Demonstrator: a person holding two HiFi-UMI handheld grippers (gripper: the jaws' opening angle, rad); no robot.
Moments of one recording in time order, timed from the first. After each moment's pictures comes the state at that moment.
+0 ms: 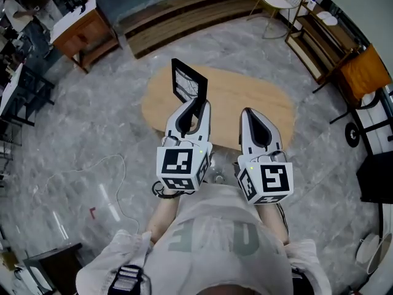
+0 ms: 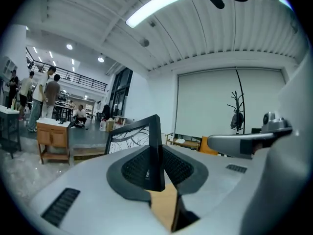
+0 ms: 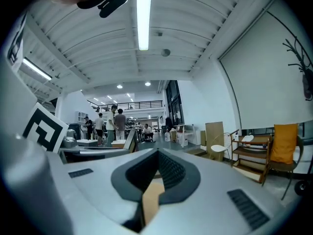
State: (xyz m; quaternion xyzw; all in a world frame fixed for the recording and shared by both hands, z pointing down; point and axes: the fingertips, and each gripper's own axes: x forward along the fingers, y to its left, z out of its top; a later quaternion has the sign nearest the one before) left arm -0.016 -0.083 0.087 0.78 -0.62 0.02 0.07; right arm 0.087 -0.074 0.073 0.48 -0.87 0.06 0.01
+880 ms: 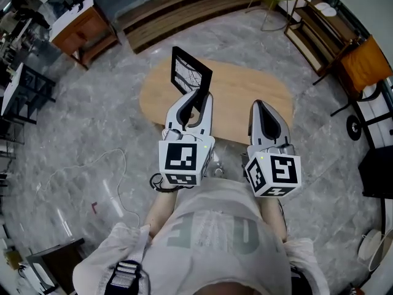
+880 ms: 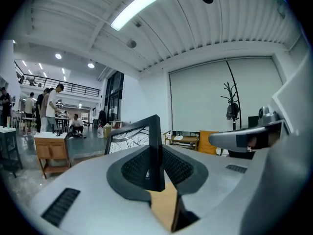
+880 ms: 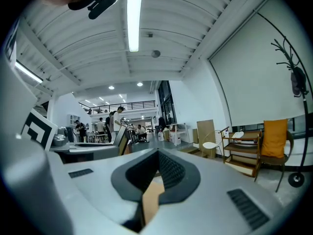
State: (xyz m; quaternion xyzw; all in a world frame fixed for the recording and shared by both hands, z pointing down) left arm 0.024 -0.074 0.082 0.79 -0.61 0.06 0.02; right arm 0.145 -0.072 0.082 0.52 -0.85 0.09 0.00
